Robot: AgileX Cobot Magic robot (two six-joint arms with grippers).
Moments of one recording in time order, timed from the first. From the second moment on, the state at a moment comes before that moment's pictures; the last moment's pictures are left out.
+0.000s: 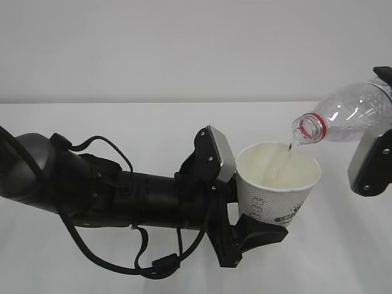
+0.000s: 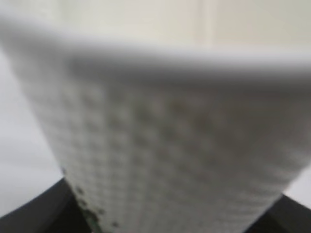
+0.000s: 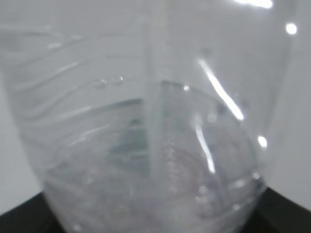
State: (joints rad) left arm -0.73 2.06 -0.92 0.91 -0.87 -0.52; right arm 0.22 1.32 -0.30 0.11 -0.90 -1.61
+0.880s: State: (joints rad) left arm -0.73 2.06 -0.92 0.91 -0.89 -0.52; right arm 0.22 1.32 -0.30 0.11 -0.91 -1.61
